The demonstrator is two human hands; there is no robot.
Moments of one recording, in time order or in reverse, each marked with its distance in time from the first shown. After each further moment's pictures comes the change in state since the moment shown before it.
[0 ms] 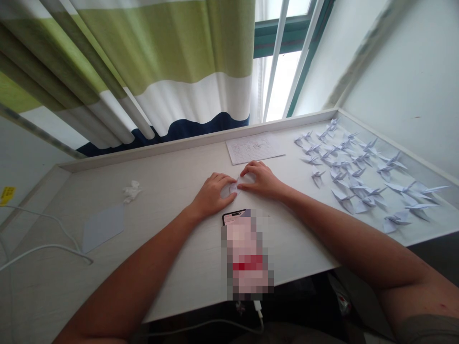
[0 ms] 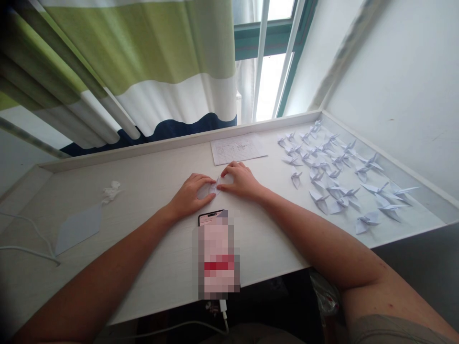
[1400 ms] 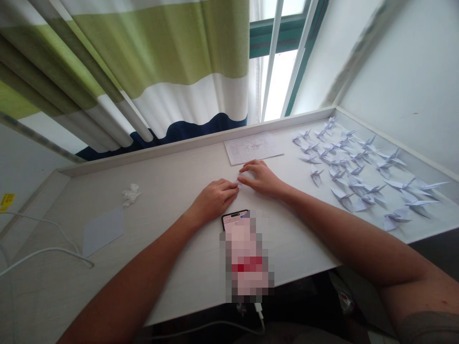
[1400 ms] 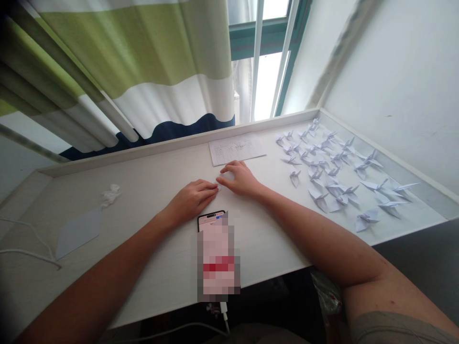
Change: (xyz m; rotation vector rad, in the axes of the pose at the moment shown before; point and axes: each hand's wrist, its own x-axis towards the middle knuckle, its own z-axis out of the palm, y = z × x) left_hand -0.001 0.002 0.001 0.197 -0.067 0.300; right_hand 0.000 0.003 0.003 0.001 0.083 0.000
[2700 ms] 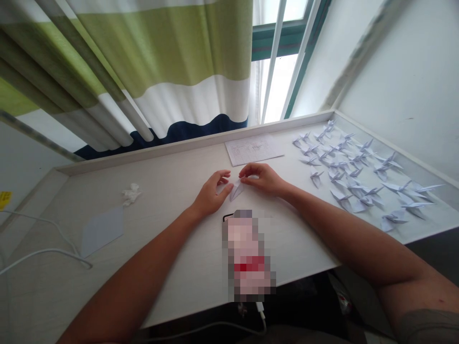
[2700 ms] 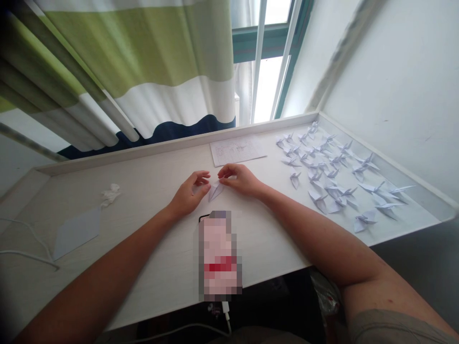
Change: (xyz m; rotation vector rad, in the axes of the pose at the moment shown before) left_hand -0.002 -0.008 0.008 -0.498 0.247 -0.433; right_hand 0.003 -0.004 -0.009 0.500 -0.068 -0.002
